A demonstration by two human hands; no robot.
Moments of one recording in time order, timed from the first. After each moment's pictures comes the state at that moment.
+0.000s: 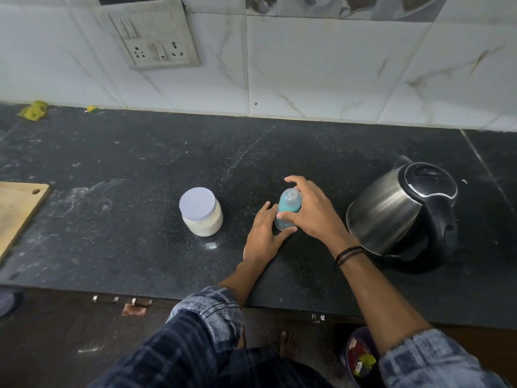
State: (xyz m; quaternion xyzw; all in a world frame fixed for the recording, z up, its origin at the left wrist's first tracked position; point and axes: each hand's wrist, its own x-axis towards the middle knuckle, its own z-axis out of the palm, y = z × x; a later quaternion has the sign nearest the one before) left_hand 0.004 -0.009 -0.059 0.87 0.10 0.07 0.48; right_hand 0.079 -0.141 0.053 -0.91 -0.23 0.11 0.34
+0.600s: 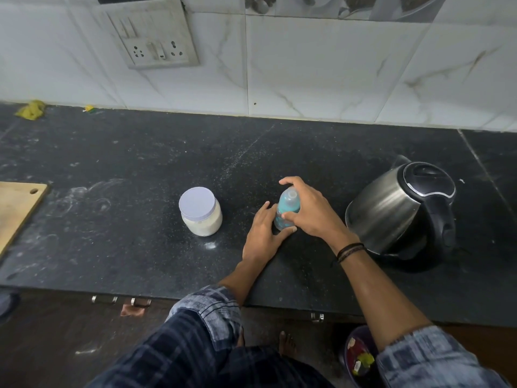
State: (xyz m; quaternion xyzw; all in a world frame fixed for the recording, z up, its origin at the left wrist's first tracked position) left_hand 0.006 -0.007 -0.062 0.87 0.10 0.07 0.47; right_hand 0.083 -0.142 0.054 -0.90 -0.26 0.14 0.33
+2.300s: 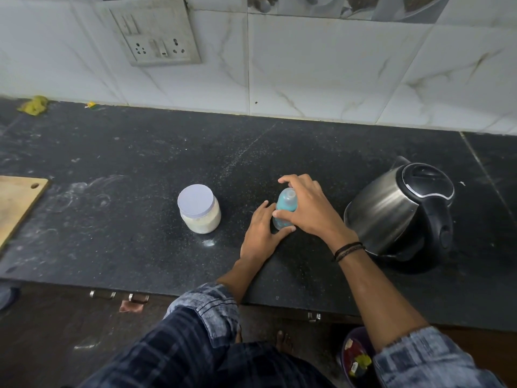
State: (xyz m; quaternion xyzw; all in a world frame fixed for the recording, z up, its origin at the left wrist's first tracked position) left_hand 0.005 -0.009 -0.061 0.88 0.12 0.08 0.46; right_hand 0.083 -0.140 0.056 -0.91 -0.29 0.10 0.29
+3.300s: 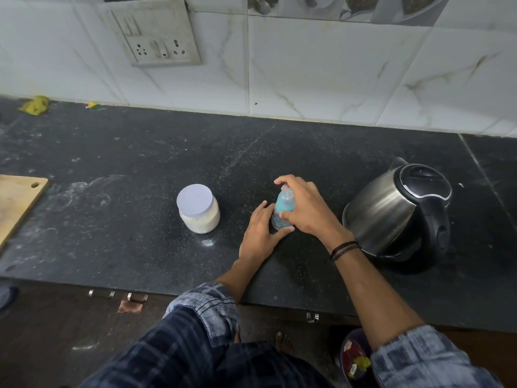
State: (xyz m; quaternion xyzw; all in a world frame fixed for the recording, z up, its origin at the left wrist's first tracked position) left_hand 0.005 -0.008 -0.057 0.88 0.12 0.07 0.46; right_hand 0.081 -0.137 0.062 -0.90 -0.28 0.12 0.30
